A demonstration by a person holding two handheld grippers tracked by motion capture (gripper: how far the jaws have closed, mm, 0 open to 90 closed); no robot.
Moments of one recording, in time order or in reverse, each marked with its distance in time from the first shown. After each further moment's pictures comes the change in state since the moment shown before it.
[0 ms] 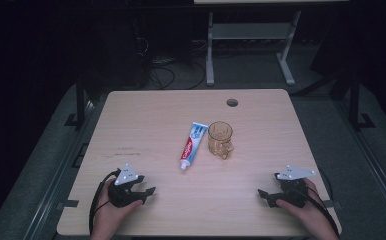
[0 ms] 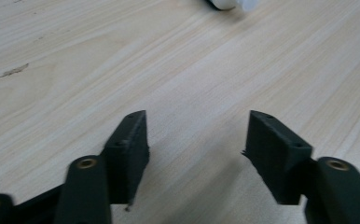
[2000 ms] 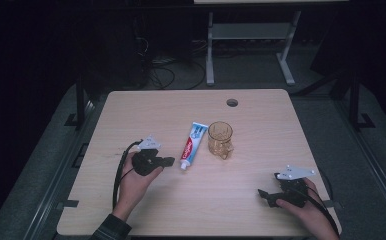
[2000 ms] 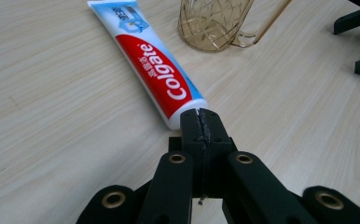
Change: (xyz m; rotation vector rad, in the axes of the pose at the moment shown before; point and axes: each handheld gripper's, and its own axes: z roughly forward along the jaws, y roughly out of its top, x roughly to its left) left arm -0.006 0.097 0.038 -0.019 -0.157 -0.048; right arm -0.001 0.000 0.000 0.000 0.002 -0.001
